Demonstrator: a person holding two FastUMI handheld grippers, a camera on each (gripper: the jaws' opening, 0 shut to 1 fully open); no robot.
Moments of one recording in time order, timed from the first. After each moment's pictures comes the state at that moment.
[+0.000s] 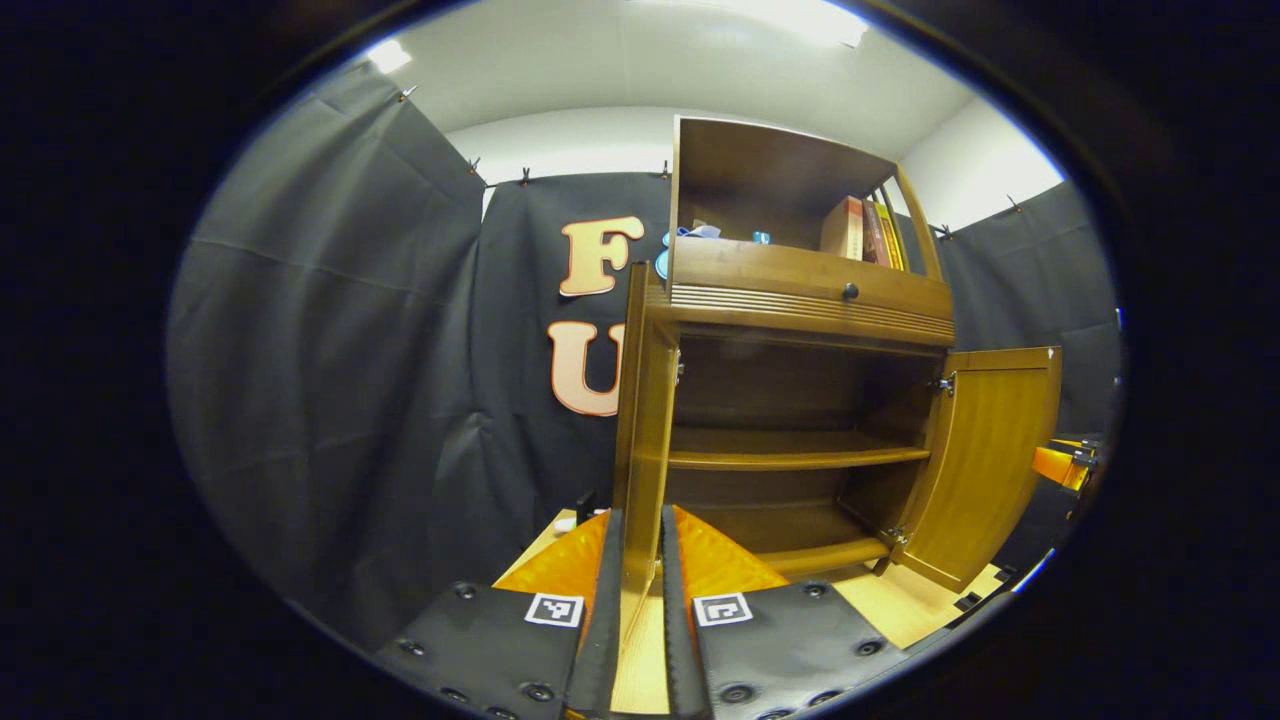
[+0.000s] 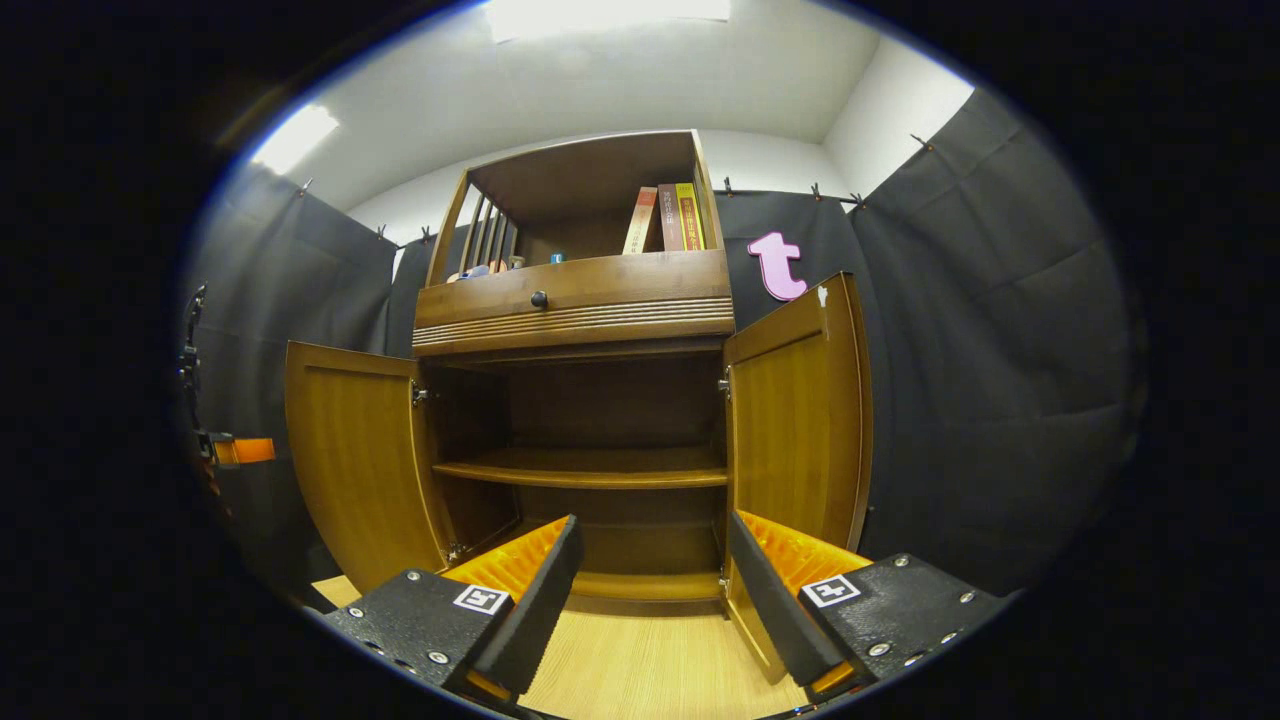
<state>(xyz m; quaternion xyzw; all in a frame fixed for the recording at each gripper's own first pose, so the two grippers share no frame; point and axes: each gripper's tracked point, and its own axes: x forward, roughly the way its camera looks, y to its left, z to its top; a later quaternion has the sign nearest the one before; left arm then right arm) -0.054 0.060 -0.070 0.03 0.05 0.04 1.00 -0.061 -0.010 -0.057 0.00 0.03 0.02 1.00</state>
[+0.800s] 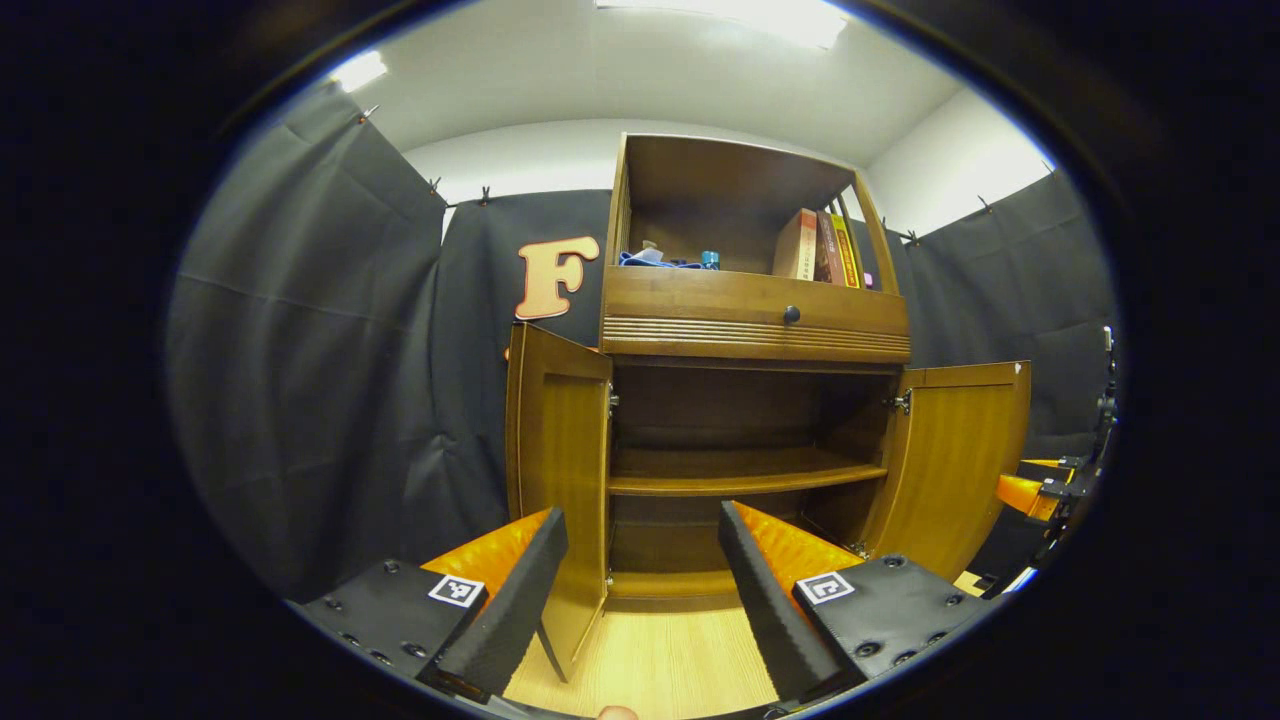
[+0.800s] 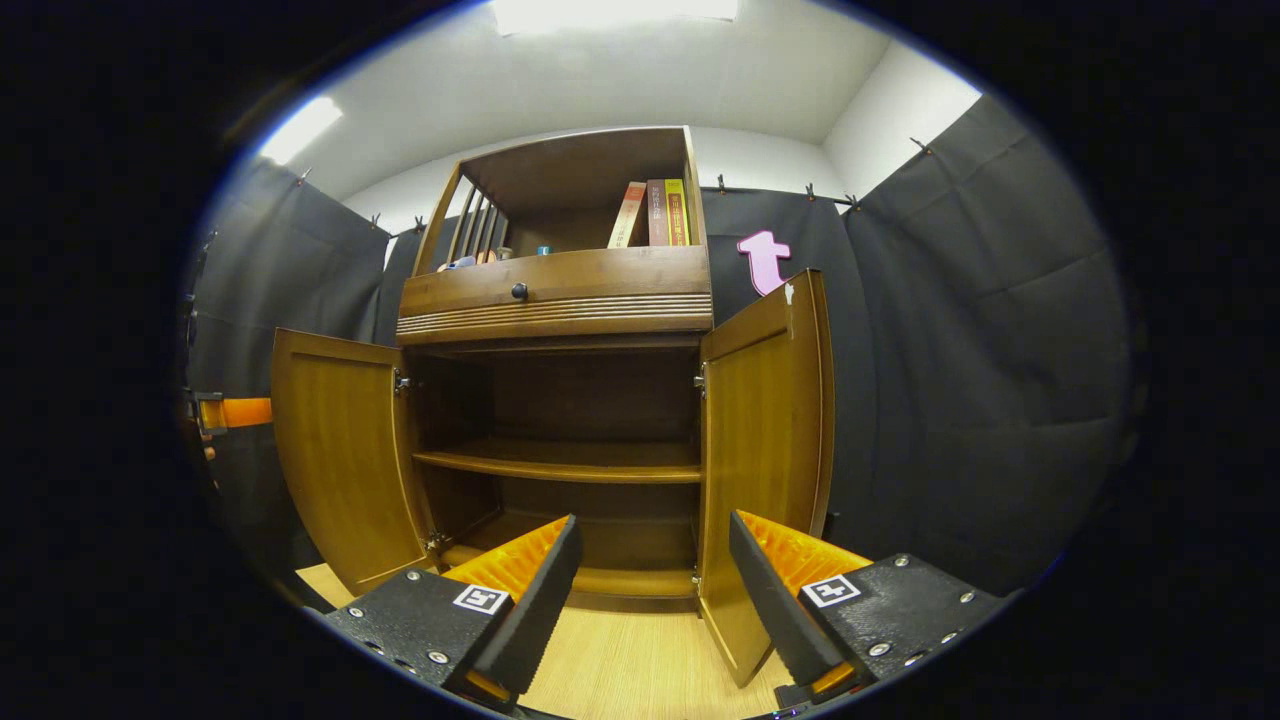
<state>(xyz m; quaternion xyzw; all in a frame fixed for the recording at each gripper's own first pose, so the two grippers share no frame) -0.048 -0.004 -0.038 0.03 0.04 -0.01 1.00 -0.065 -0.044 -0.061 -0.01 0.03 0.00 1.00</state>
